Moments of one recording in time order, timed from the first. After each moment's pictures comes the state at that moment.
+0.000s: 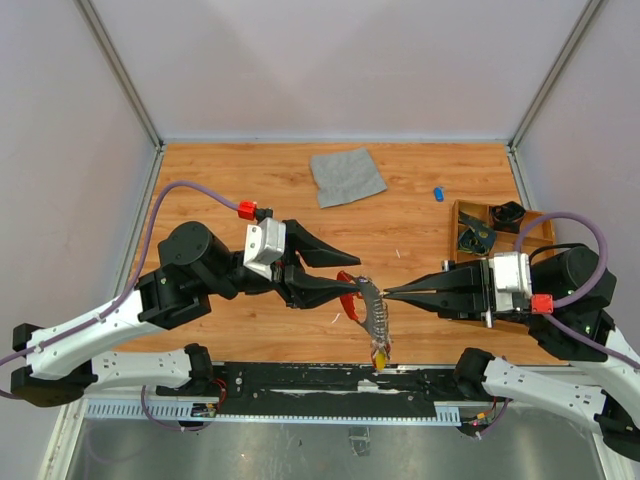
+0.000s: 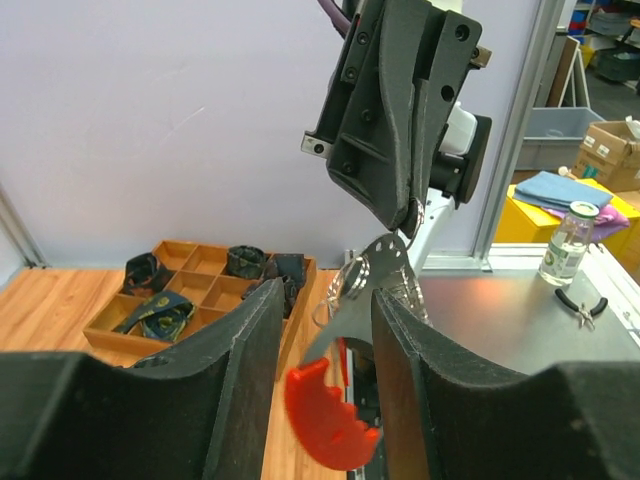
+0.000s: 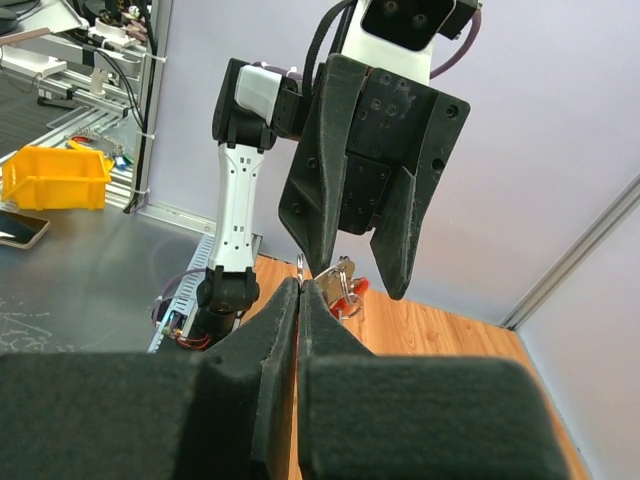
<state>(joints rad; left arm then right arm) -1.19 0.94 1.19 0.00 0.33 -0.05 1.01 0.65 1.14 -0.18 -0.66 -0.18</state>
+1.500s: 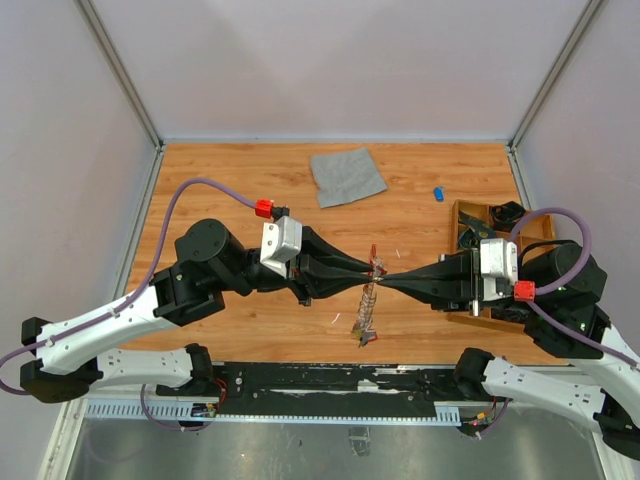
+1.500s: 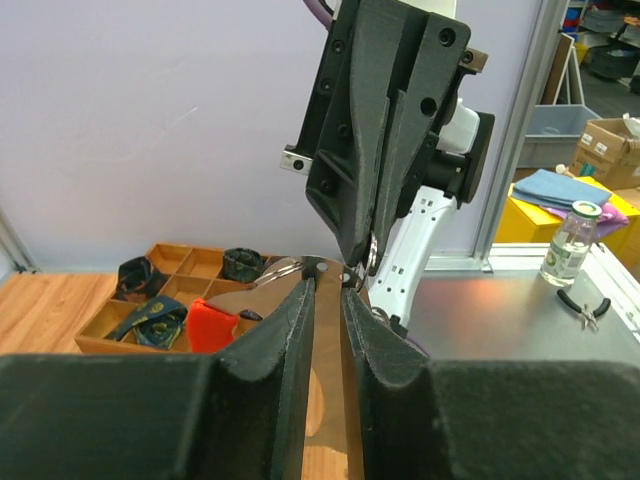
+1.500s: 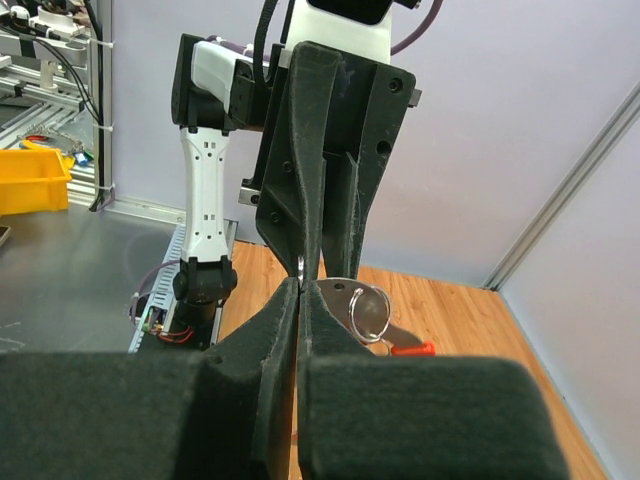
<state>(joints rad) -1.19 1.00 1.19 0.05 0.34 -0.06 1.01 0.66 1.14 -0.20 -0.55 -0.18</state>
